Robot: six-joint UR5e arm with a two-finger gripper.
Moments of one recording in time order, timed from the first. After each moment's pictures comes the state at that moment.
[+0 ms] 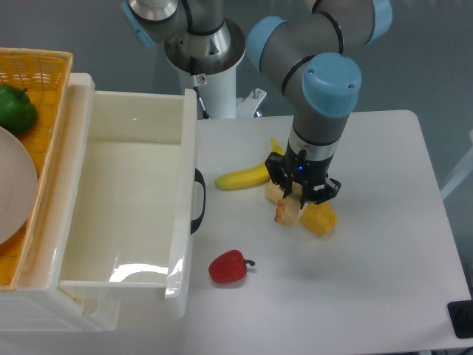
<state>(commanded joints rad) 2.60 -1.86 -1.53 -1.27 1.47 1.08</state>
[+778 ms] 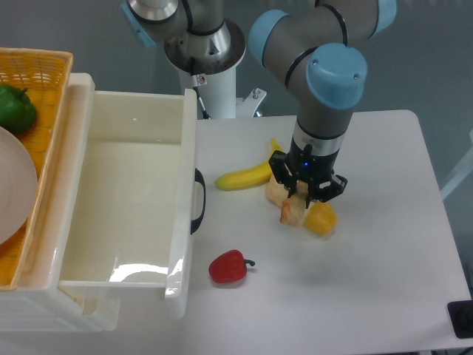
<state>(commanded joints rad) 2.59 -1.86 -1.48 -1.27 1.45 0.97</state>
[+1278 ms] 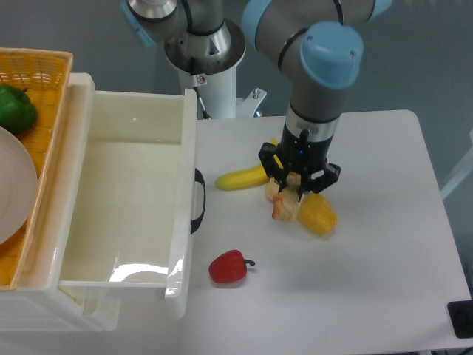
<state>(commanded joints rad) 2.59 -1.76 -1.47 -1.32 1.32 0.78</state>
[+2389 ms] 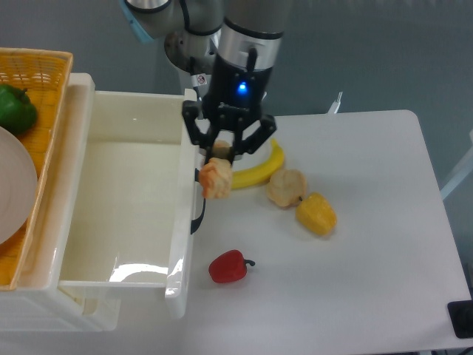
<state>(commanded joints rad) 2.43 -1.65 -1.46 -1.31 1.17 0.29</state>
